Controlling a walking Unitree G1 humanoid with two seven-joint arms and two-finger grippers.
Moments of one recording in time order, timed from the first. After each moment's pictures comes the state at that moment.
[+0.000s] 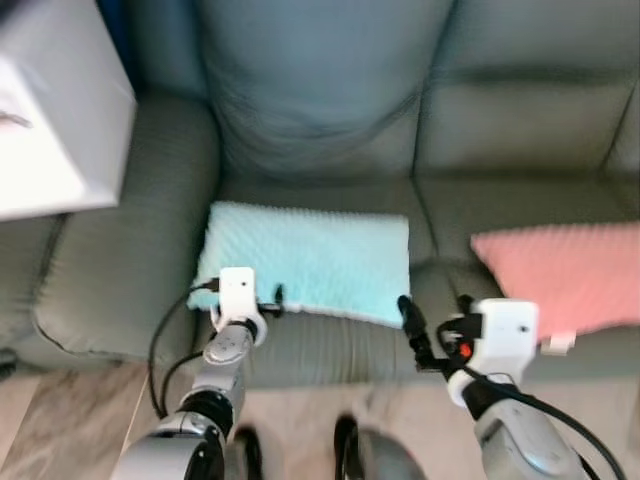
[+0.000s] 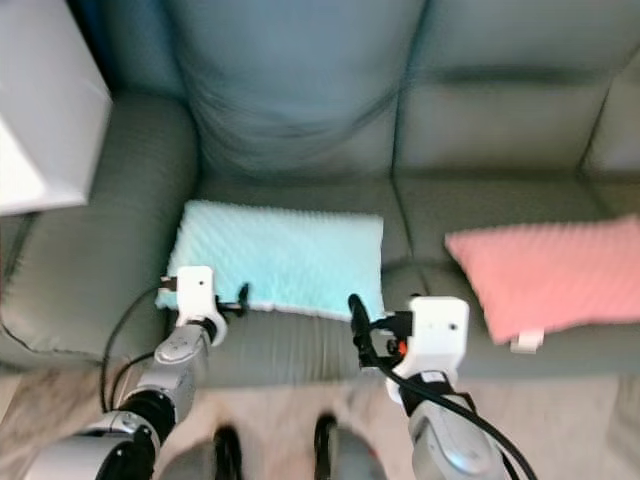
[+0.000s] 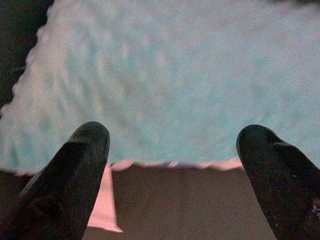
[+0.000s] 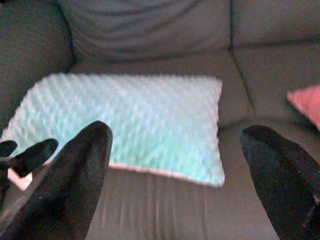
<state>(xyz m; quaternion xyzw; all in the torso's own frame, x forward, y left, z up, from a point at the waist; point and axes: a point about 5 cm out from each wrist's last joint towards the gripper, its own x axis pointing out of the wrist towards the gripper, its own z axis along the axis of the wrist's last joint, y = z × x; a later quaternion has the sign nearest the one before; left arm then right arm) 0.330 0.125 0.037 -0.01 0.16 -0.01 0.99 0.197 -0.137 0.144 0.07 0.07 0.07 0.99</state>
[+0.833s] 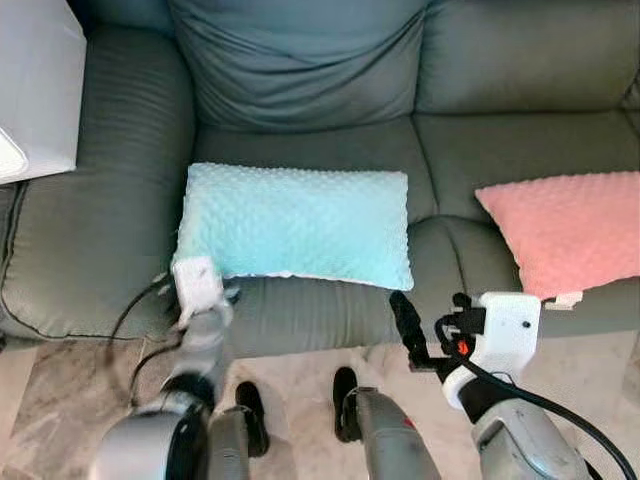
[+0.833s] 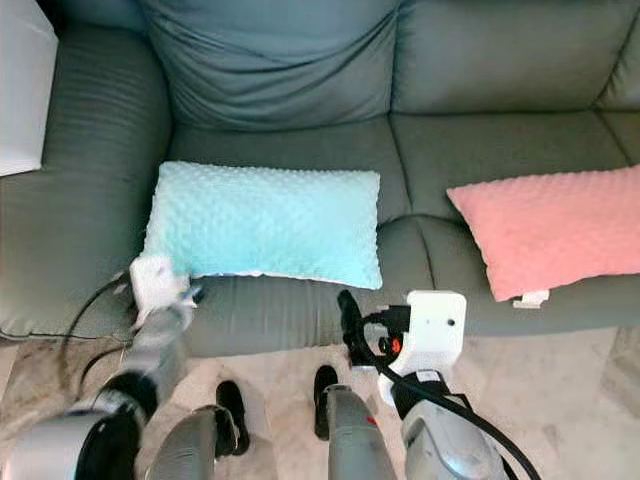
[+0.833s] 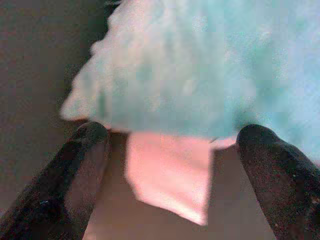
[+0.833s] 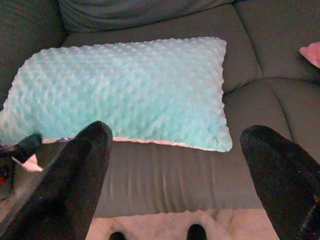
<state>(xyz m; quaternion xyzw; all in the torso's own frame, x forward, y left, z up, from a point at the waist) 0.344 0.163 0.054 -0.05 0.16 0.16 0.97 0.194 -0.124 0.161 0.09 0.07 0.08 0.99</state>
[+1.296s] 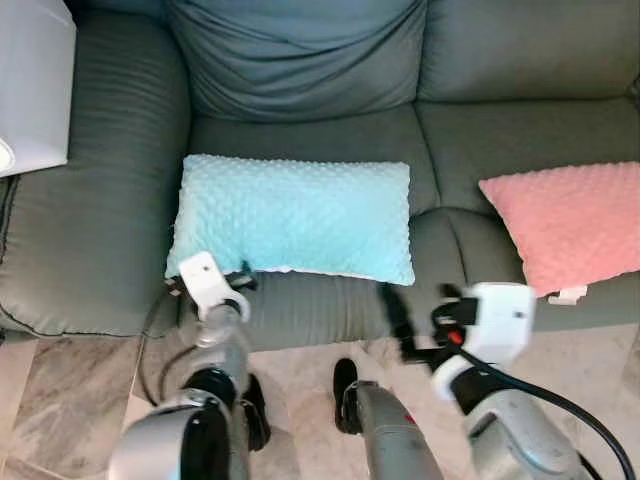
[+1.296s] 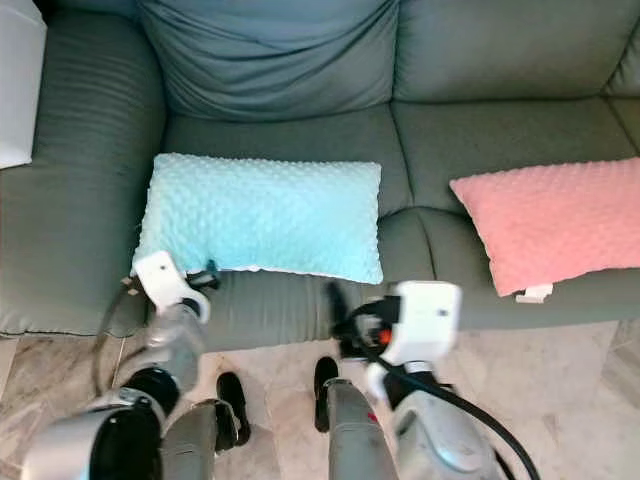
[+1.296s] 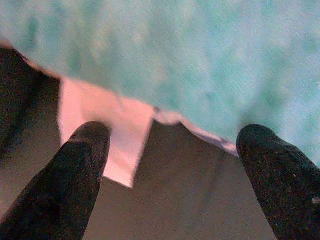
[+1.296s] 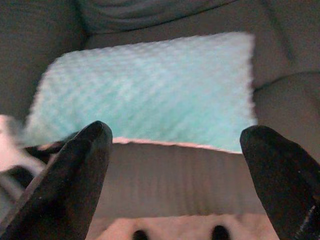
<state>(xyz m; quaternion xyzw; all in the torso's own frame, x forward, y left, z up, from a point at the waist) 0.344 0.136 0.054 -0.19 0.14 0.14 0.96 0.195 -0.109 0.170 0.13 0.07 0.13 0.98</state>
